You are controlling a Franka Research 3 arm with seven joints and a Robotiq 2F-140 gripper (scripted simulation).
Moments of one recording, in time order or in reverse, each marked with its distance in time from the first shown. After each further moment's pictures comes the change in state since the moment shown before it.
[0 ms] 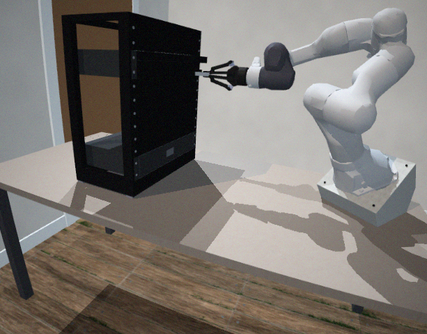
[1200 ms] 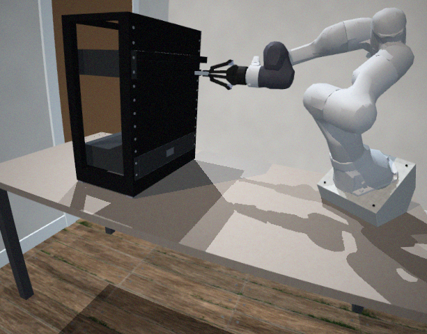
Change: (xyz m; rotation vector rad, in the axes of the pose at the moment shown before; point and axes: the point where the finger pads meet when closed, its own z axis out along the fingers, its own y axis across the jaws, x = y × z) arm 0.001 -0.003 0.003 0.000 0.000 0.000
